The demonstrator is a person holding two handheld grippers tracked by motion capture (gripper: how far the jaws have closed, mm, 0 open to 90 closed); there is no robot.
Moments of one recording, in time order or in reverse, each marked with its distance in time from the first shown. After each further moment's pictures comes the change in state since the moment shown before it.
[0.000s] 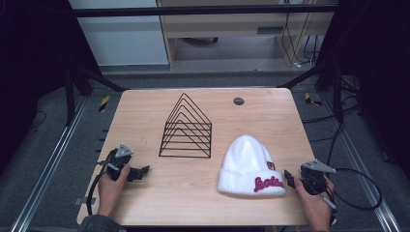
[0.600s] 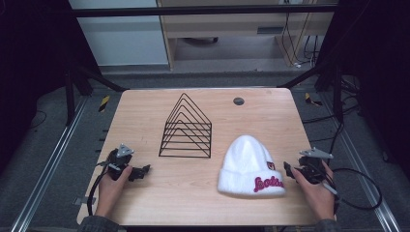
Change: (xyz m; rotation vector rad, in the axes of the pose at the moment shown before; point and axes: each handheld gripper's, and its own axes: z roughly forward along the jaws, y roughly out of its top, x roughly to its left) left arm -0.004 0.001 0.001 -0.001 0.034 -0.036; right arm 0.001 0.042 0.000 0.059 -0.033 -0.029
